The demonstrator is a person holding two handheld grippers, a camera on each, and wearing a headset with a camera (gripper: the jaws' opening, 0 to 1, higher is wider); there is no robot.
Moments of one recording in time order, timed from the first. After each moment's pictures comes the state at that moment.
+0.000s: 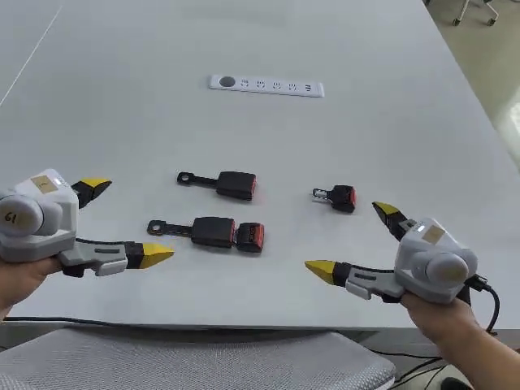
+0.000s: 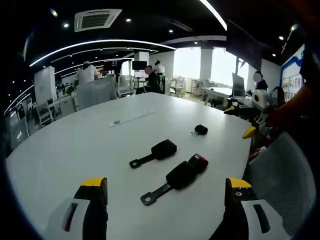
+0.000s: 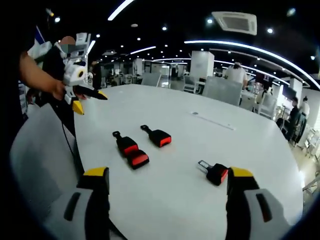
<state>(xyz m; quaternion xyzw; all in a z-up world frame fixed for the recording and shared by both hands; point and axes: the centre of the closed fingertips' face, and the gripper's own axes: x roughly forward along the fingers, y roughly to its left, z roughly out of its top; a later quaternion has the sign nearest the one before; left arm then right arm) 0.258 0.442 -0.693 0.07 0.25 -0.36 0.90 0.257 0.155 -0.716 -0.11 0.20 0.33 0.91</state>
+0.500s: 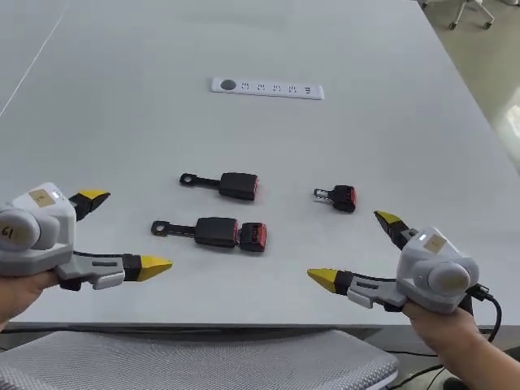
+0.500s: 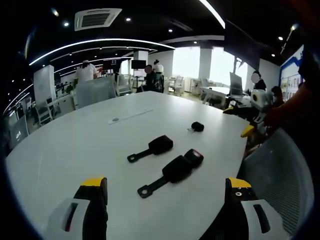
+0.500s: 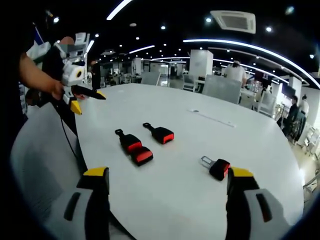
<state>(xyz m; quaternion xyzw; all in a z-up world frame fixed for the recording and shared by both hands) 0.246 0.446 -0.696 0.08 0.25 -0.37 0.89 0.246 0.158 -0.720 -0.11 0.21 0.33 0.91</state>
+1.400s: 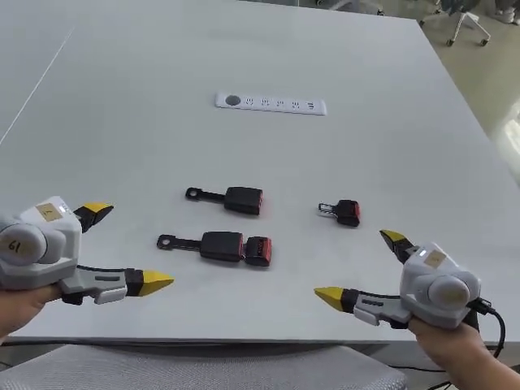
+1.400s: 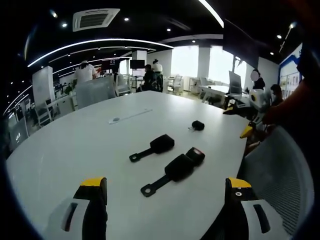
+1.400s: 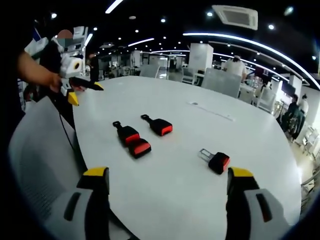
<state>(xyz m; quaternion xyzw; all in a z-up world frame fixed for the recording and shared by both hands) 0.247 0.453 -0.694 0.08 0.25 -0.37 0.89 0.245 0.153 -0.731 -0.12 0.24 0.32 0.91</state>
